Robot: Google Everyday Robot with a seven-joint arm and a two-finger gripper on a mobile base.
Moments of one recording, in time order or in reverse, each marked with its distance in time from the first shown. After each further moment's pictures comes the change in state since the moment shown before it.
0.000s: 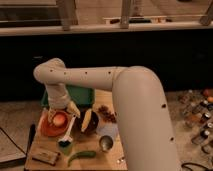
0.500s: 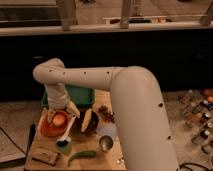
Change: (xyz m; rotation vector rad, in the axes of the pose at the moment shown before) arm 0.001 -0.004 0.002 -0.010 -0.015 -0.004
